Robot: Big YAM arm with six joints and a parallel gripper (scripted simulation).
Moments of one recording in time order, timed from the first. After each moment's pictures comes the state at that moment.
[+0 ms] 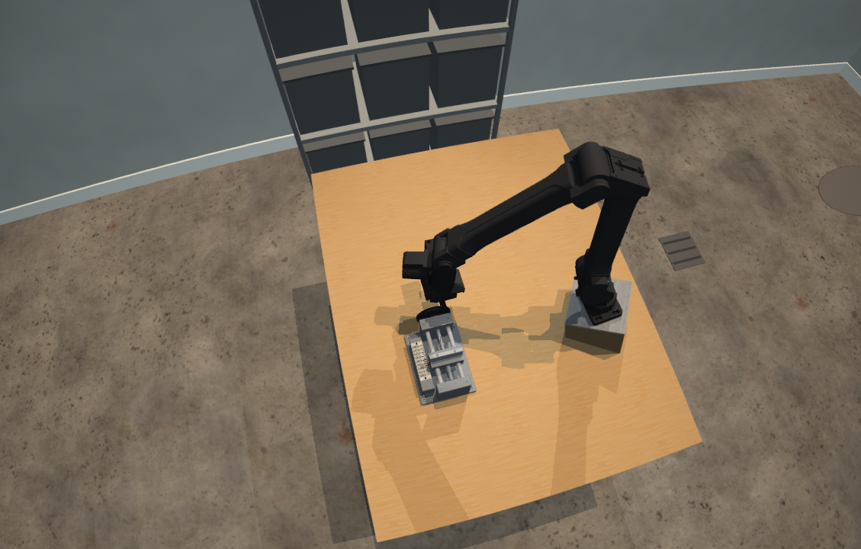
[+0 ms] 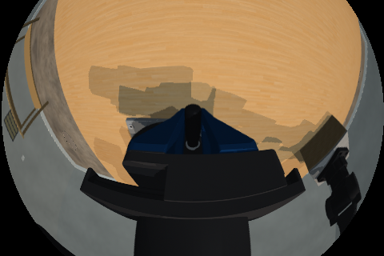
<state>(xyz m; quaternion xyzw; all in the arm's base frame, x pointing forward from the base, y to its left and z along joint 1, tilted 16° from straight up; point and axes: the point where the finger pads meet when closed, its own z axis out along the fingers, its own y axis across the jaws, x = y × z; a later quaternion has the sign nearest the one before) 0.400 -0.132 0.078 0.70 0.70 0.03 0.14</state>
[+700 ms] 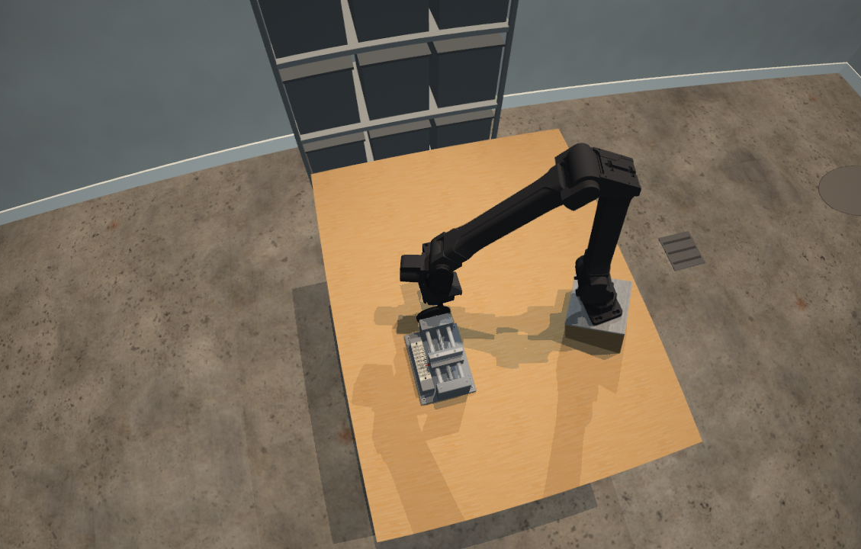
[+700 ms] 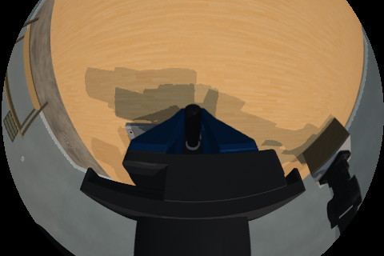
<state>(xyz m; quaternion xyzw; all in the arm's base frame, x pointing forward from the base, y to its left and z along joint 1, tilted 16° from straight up) 0.409 -0.134 0.065 0.70 0.70 0.04 0.14</state>
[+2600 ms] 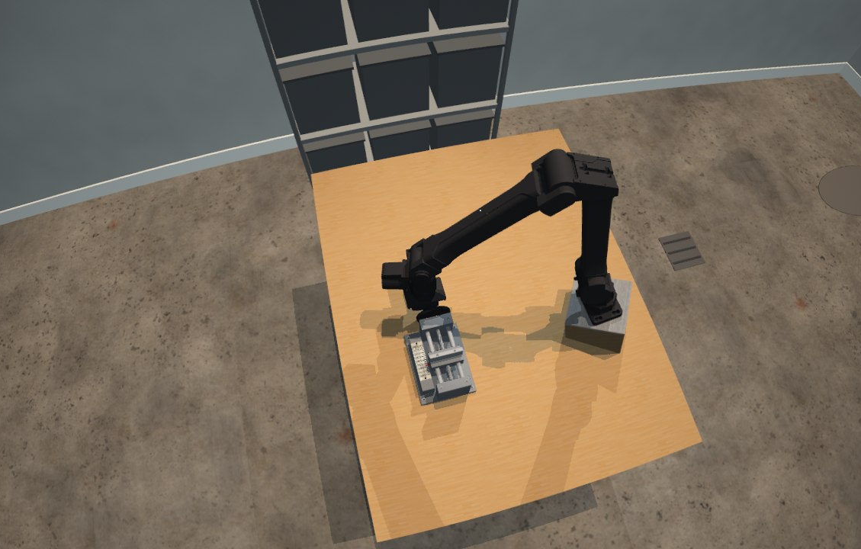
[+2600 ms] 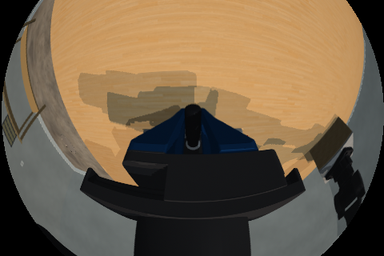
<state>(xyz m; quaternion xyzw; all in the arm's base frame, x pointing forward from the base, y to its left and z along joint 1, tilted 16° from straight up) 0.450 -0.135 0.064 0.70 0.70 0.03 0.13</state>
